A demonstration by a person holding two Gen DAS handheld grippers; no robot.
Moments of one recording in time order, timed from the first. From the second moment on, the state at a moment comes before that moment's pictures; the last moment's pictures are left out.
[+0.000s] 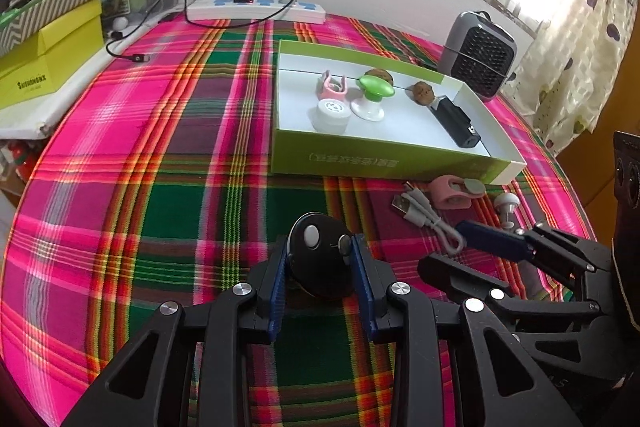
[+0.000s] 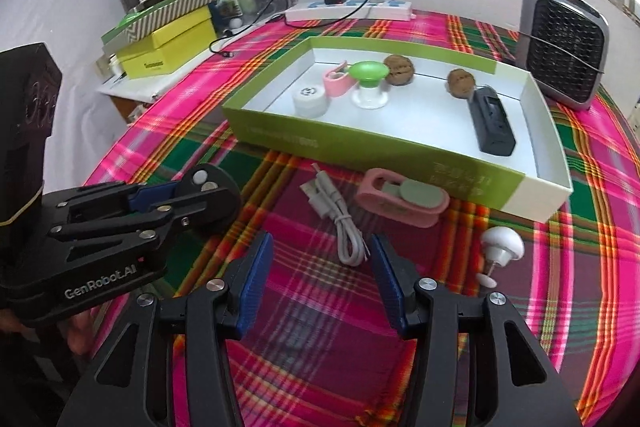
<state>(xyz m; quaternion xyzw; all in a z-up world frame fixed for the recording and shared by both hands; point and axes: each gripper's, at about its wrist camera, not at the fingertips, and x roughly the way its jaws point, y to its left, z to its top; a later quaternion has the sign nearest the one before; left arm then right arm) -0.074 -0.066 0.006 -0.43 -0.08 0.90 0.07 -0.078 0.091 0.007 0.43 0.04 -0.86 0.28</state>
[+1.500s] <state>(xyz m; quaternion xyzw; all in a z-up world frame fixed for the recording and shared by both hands) -0.078 -0.070 0.008 -0.43 -0.07 0.90 0.08 -0.095 0.071 0.009 0.41 0.09 -0.87 0.24</state>
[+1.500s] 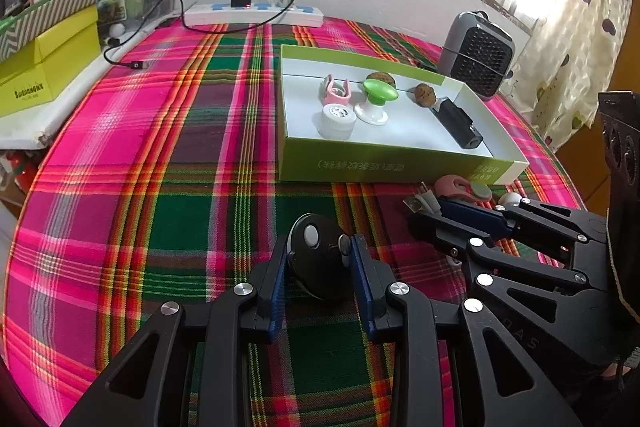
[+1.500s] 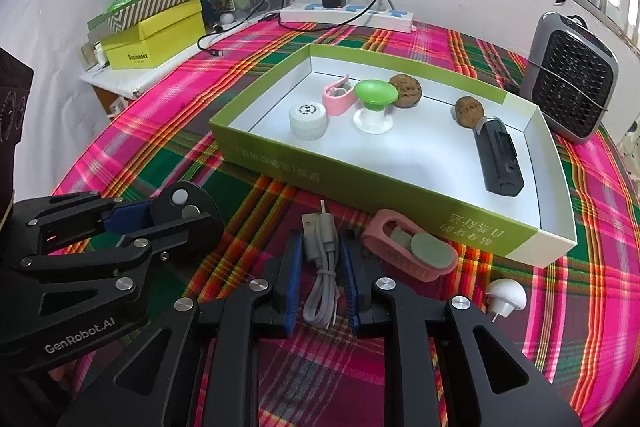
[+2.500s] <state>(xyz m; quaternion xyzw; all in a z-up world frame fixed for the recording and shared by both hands) -0.079 -0.060 0.038 -0.39 -0.05 0.91 0.08 -0.092 0.081 0.039 0.38 0.07 -0.89 0.24</state>
